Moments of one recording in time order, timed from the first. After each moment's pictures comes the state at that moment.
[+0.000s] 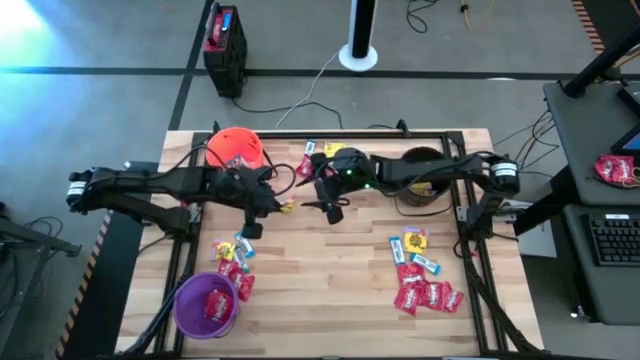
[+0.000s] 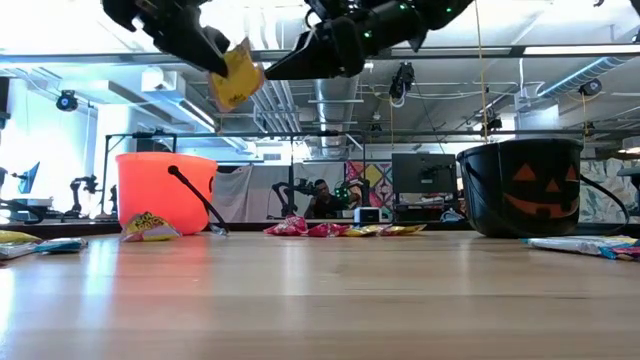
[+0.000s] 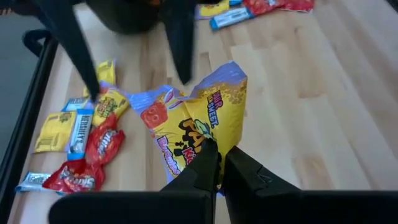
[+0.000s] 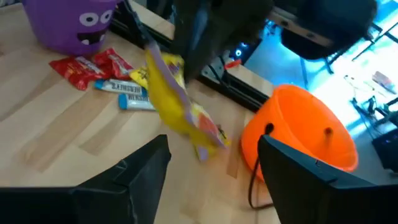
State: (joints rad) left arm 0.04 1.11 0.93 -0.54 0.01 0.22; right arm -0.15 1.77 1.32 0.04 -0.24 -0.59
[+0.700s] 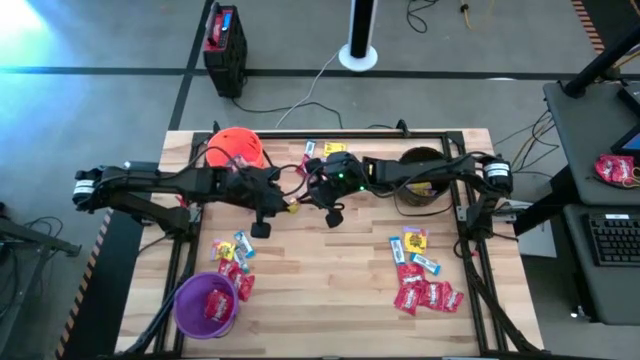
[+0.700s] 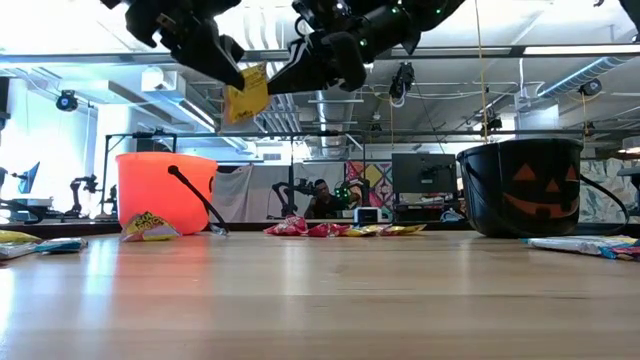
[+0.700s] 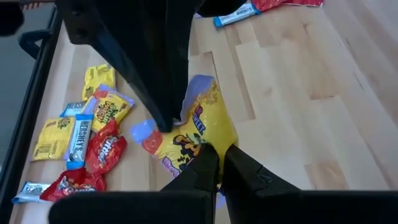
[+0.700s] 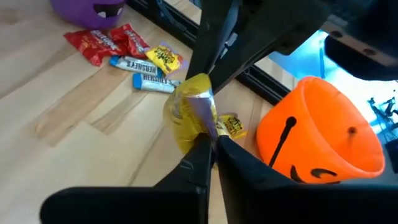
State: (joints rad) left arm 0.05 1.18 0.93 -0.47 0.02 0.25; right arm -0.14 1.82 1.37 -0.06 -0.25 -0.66
